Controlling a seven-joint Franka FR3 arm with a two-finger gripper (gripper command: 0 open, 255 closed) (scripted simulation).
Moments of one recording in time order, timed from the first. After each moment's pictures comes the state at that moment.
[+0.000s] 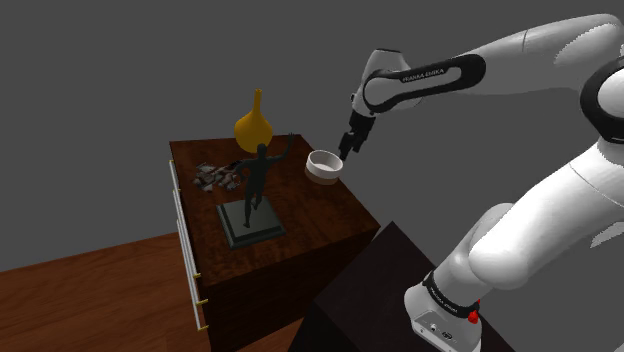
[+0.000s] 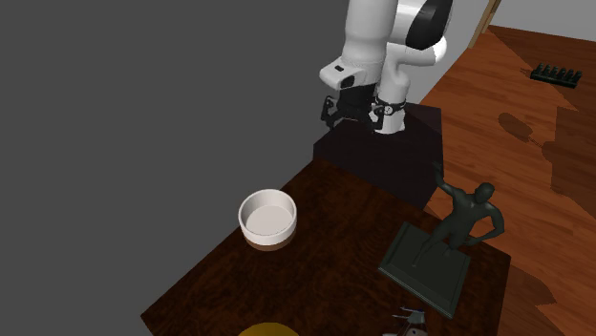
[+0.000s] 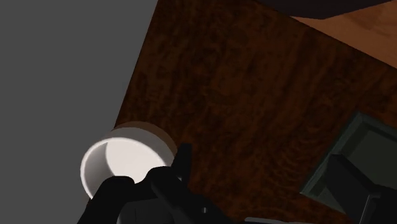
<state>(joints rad) -0.01 -0.17 -0.17 -2.34 -0.04 2.15 -0.24</state>
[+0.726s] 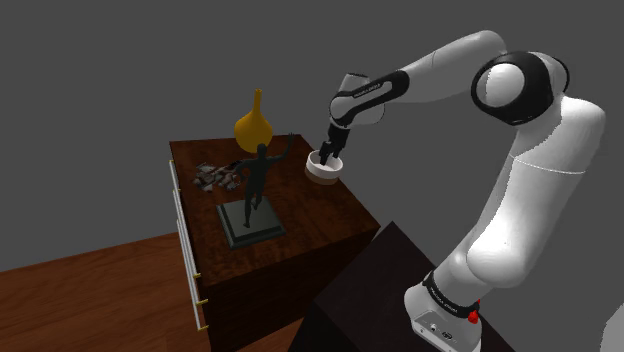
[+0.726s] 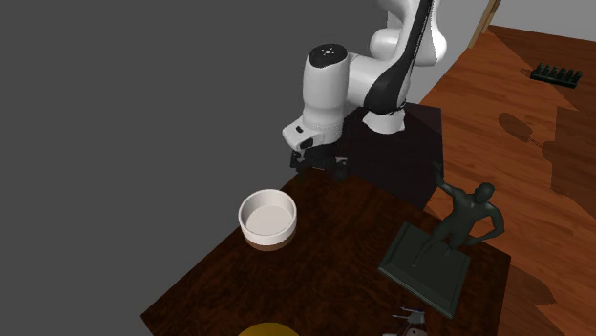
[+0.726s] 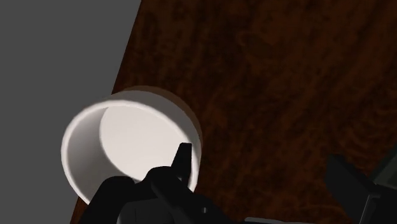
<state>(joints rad) -0.05 0.27 -0.19 -2.08 0.08 2.33 -0.38</state>
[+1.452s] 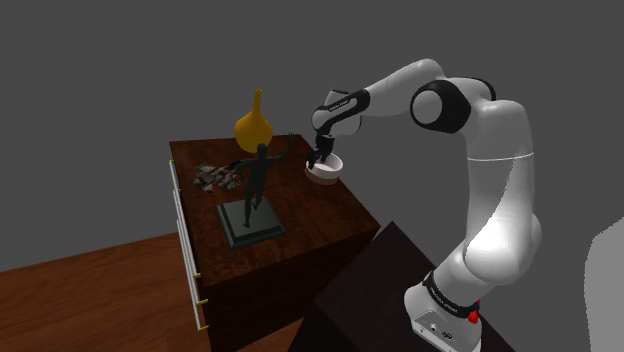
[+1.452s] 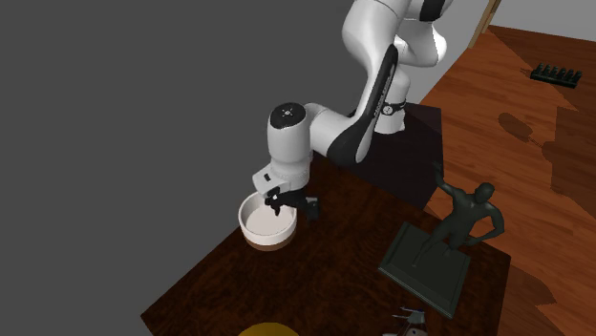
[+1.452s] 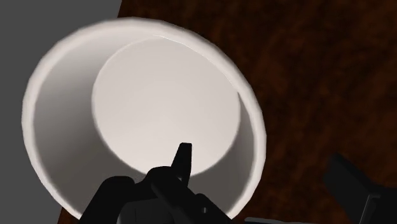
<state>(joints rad) -0.13 0.64 -0.16 -1.74 0.17 2.37 -0.47</state>
